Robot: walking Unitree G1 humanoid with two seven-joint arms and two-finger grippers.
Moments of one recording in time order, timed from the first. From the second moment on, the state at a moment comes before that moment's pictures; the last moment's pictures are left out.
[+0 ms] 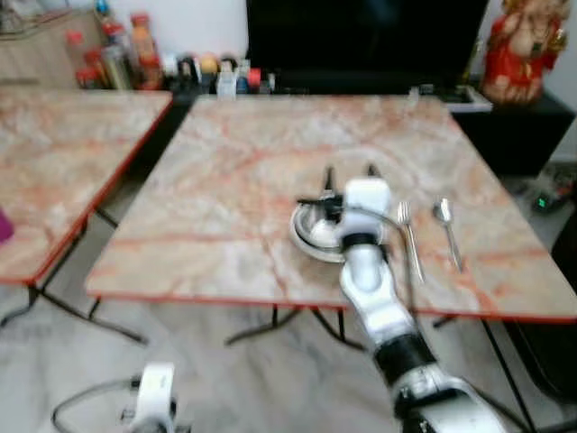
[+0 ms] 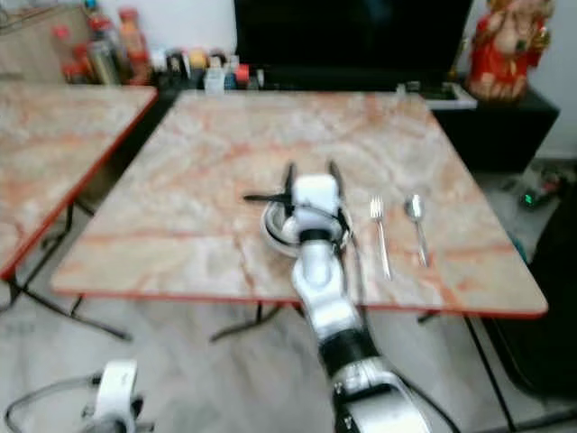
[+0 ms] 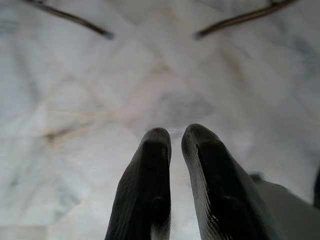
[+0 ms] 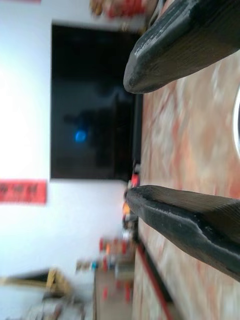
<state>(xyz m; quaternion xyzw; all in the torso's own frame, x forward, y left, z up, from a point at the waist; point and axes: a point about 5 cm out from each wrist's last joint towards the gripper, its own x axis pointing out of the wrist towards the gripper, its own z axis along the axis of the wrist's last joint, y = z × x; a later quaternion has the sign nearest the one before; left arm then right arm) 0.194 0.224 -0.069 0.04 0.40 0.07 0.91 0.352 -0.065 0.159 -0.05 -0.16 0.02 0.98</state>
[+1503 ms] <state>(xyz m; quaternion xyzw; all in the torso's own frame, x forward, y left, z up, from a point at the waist) 0.189 0.216 -0.074 0.04 0.40 0.07 0.91 0.348 -0.076 0.149 -0.07 -0.15 0.04 0.99</state>
